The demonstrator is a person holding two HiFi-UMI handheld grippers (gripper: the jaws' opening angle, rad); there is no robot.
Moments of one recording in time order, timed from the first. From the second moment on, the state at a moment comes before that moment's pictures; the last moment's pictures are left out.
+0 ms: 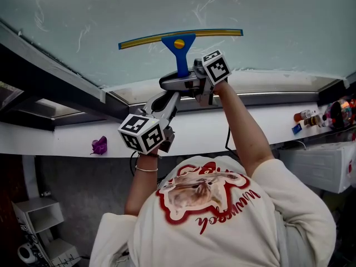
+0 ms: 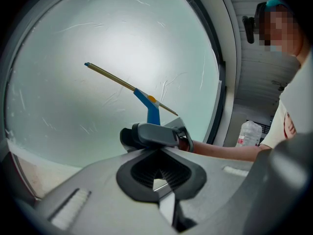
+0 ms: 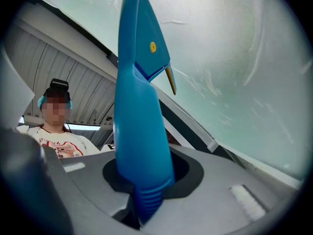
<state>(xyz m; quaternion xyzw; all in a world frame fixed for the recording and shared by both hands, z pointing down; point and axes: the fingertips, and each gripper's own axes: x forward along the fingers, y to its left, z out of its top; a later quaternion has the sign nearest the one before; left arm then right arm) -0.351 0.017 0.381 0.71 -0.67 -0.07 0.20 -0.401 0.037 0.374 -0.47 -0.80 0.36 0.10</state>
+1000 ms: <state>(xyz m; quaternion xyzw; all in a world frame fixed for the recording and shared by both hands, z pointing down) -0.347 0.023 0.415 0.70 -0.67 -0.06 0.24 -0.399 0.042 0.409 -0.48 -0.77 0.40 0.11</state>
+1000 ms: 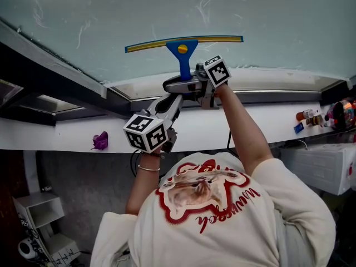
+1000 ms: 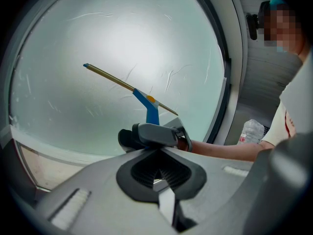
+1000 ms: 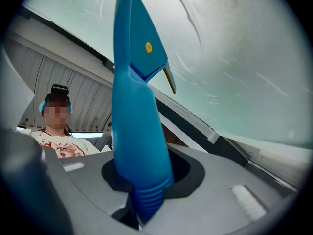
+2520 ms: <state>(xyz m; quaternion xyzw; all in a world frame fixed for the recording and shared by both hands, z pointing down) -0.342 0.025 0.450 0.69 -0.66 -0.05 0.28 -0.395 0.046 0.448 -0.49 -0.74 0.44 0.13</state>
